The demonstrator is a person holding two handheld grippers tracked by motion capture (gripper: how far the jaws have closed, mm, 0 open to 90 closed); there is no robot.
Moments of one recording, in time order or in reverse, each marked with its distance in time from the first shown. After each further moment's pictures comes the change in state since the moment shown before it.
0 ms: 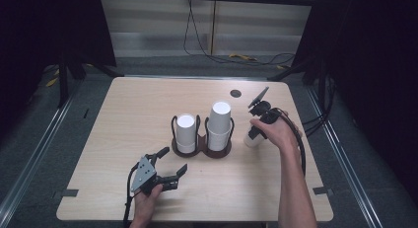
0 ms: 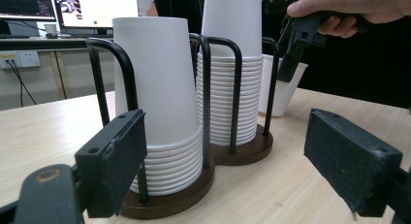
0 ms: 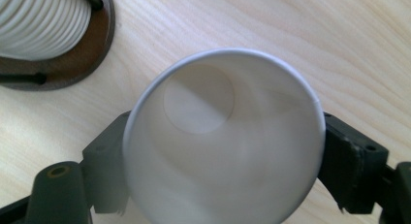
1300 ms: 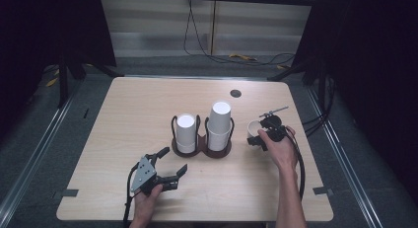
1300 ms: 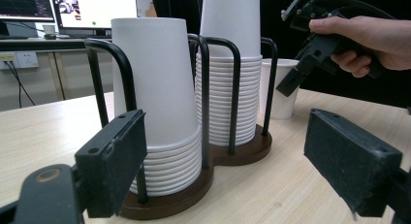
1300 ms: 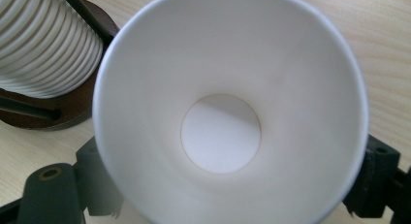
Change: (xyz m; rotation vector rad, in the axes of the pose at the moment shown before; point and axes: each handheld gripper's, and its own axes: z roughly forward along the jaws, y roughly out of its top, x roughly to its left) left arm 0.000 0.000 0.000 0.000 -0.004 0.002; right arm 0.005 -0.057 0.026 -0.319 0.073 0.217
